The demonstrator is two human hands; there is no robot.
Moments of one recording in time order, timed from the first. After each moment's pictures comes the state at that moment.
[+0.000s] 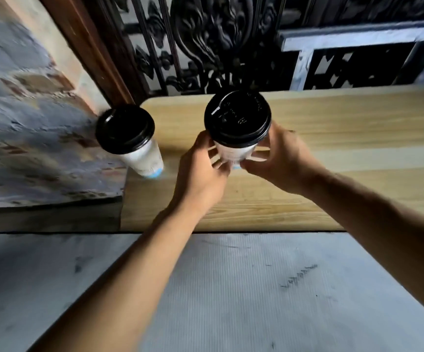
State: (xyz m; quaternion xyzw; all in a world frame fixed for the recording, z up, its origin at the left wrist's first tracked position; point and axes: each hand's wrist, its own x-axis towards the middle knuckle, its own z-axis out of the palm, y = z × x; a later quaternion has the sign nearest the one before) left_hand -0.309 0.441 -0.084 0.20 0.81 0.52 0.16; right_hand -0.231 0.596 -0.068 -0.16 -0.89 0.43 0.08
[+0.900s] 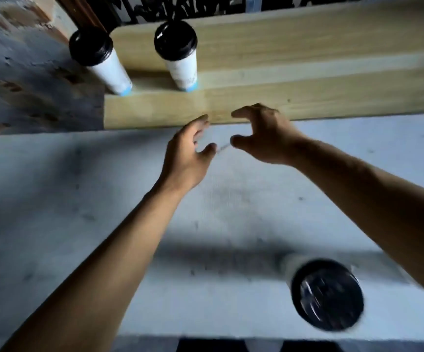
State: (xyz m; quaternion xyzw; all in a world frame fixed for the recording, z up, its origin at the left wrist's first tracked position) left_hand -0.091 0.397 -0.019 0.17 0.82 0.48 0.26; right_hand -0.020 0.565 0.017 -0.22 -0.91 0.33 -0.09
